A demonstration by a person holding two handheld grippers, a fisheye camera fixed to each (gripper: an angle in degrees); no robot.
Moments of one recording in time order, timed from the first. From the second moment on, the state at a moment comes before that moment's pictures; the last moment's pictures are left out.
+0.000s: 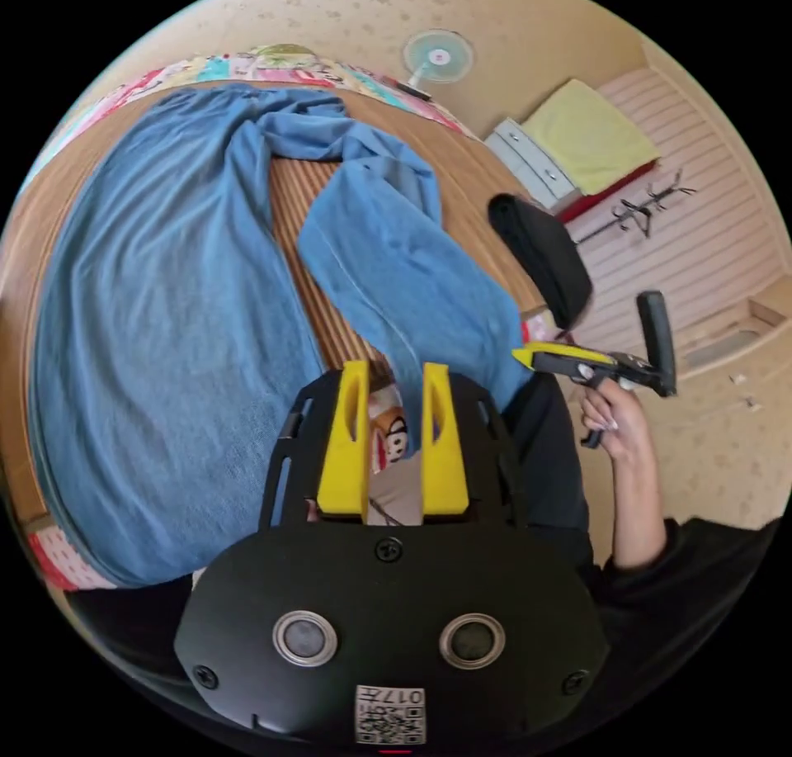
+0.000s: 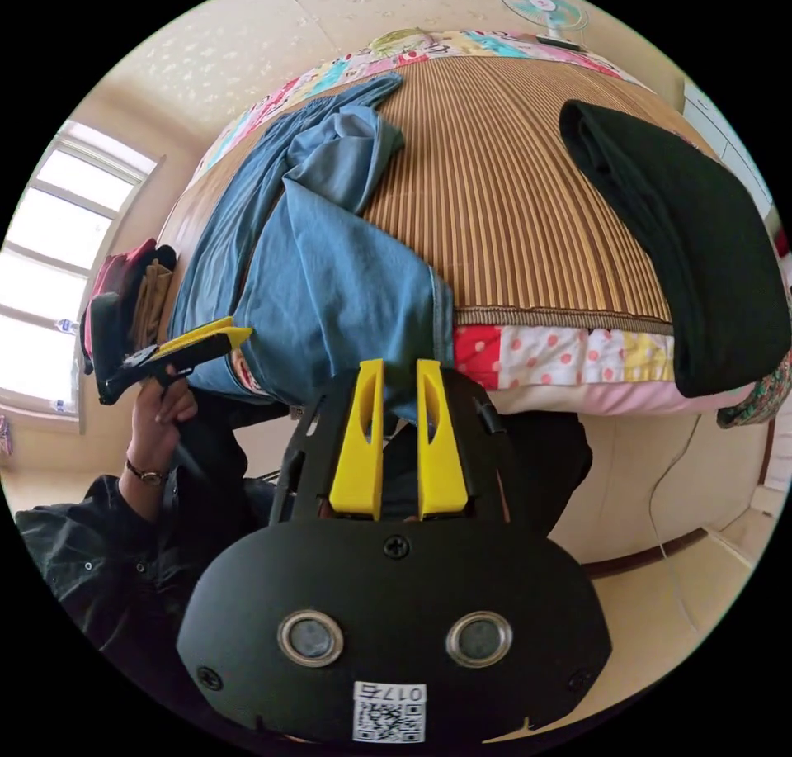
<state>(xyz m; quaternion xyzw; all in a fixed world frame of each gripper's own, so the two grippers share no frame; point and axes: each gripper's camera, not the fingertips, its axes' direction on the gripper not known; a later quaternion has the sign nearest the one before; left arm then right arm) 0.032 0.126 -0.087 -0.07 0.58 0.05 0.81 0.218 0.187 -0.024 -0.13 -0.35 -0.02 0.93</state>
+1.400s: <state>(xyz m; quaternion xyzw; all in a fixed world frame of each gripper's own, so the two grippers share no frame) 0.009 0.127 -0.057 -0.11 0.77 0.07 0.62 0.301 0.236 -0.056 -0.13 -0.67 -0.22 0.70</state>
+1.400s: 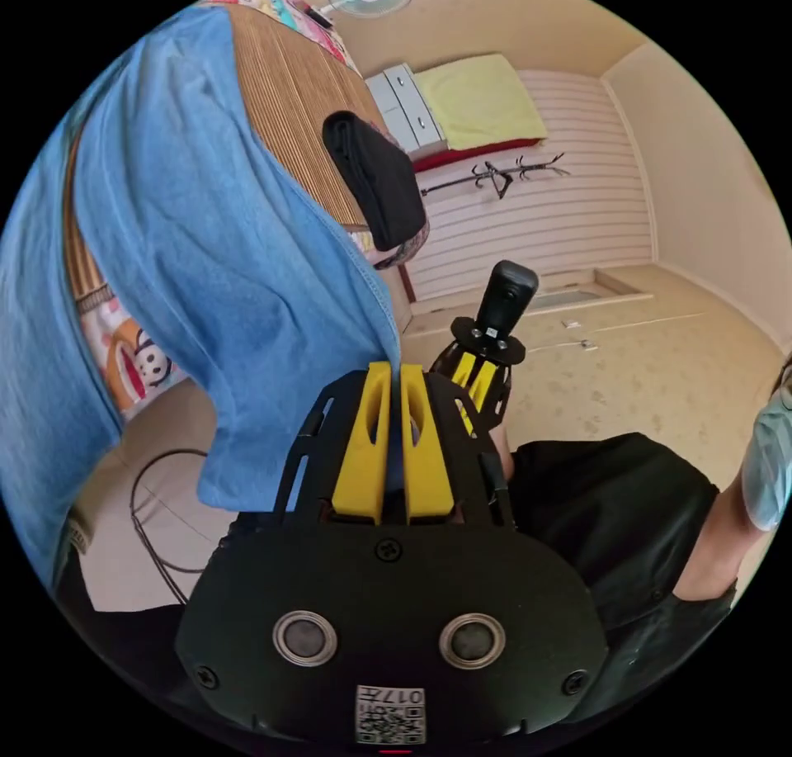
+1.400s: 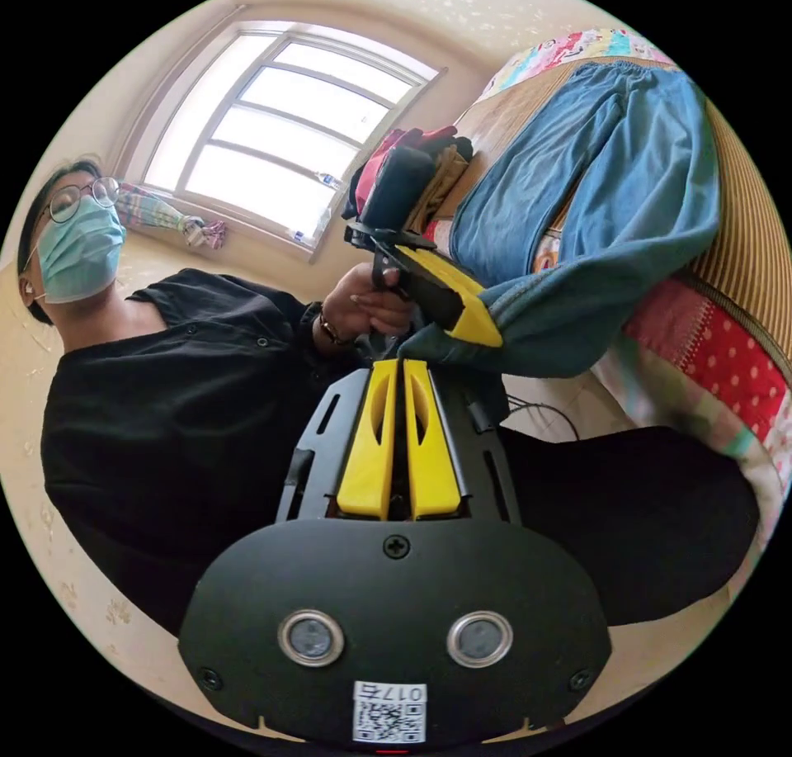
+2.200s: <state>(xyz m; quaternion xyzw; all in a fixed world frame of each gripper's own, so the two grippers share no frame) -0.058 0.097 0.012 -0.08 0.90 -0.09 0.42 0.267 0.274 -0.074 0.09 -0.66 -0.12 0.73</state>
